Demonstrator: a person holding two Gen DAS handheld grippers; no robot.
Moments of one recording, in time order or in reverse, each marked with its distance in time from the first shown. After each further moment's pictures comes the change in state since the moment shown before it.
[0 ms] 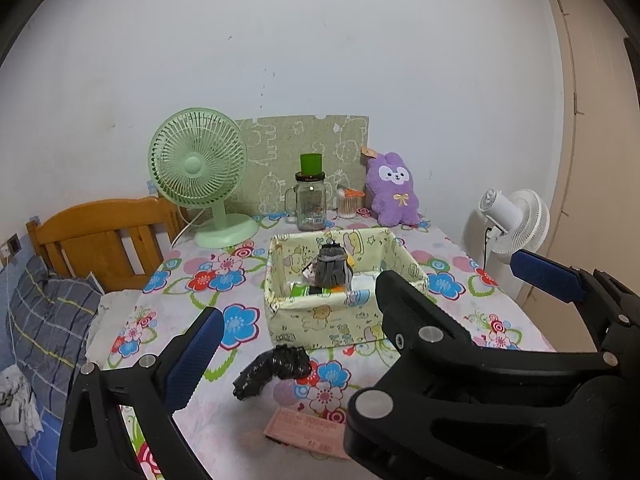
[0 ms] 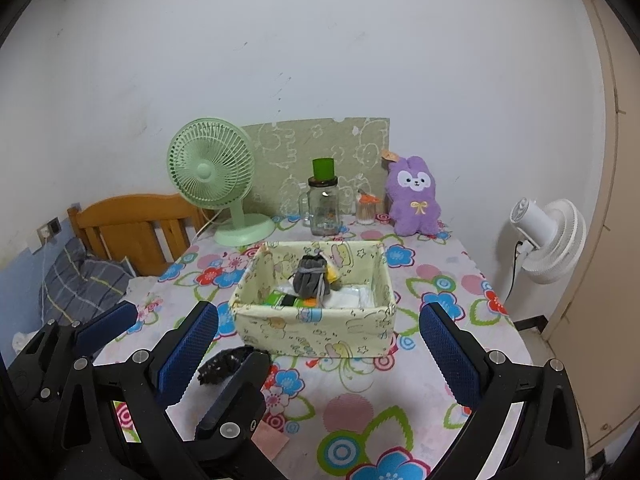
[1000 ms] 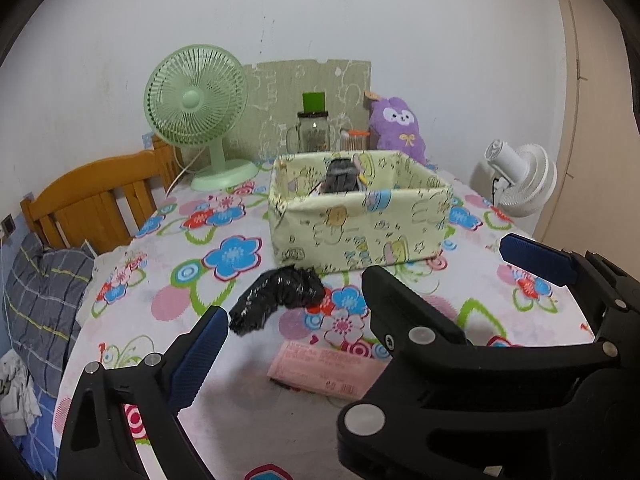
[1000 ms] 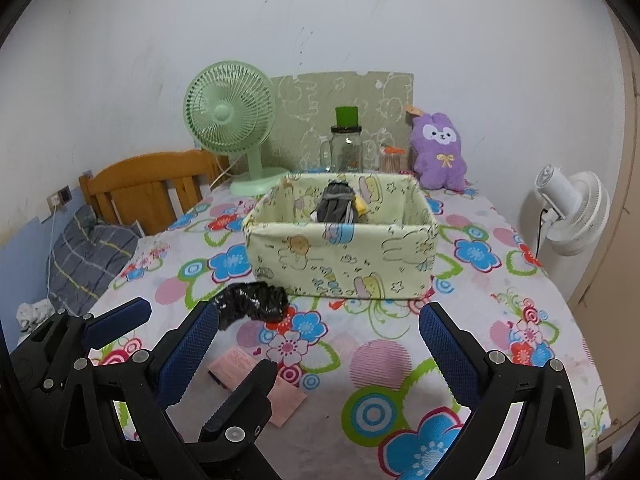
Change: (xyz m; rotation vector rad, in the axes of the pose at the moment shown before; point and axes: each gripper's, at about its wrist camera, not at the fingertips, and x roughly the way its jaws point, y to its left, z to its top) left arm 0.033 0.015 -0.070 0.020 0.124 -0.001; right arm 0.039 0.015 -0.072 -0.023 0.086 0.062
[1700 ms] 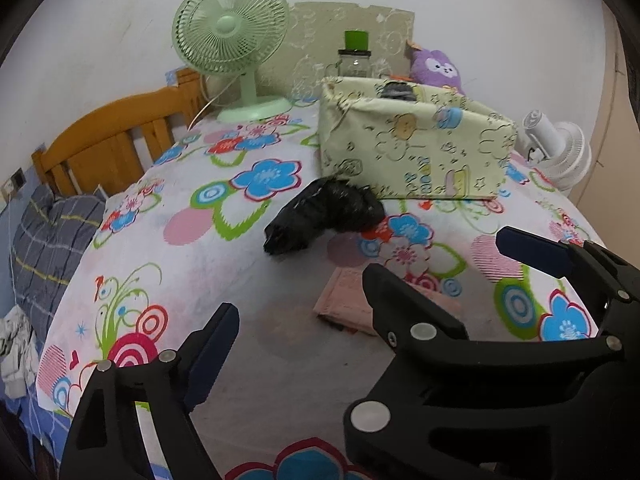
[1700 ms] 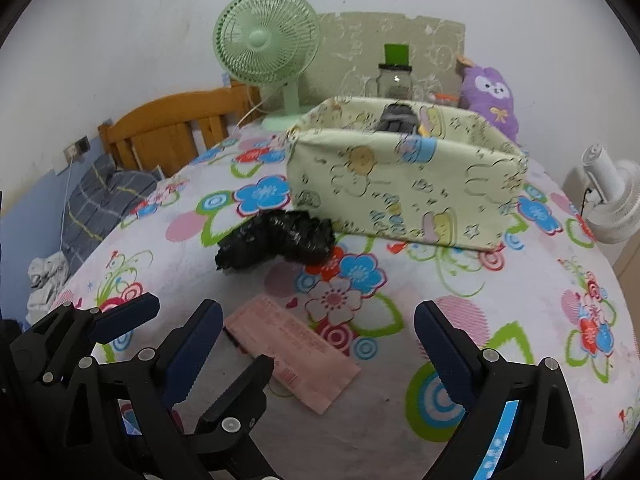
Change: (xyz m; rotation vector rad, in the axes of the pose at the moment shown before) left arm 0.035 0.034 -0.040 -0.078 0.161 0.067; right arm 0.059 0.031 -0.034 -0.069 0.174 0.099
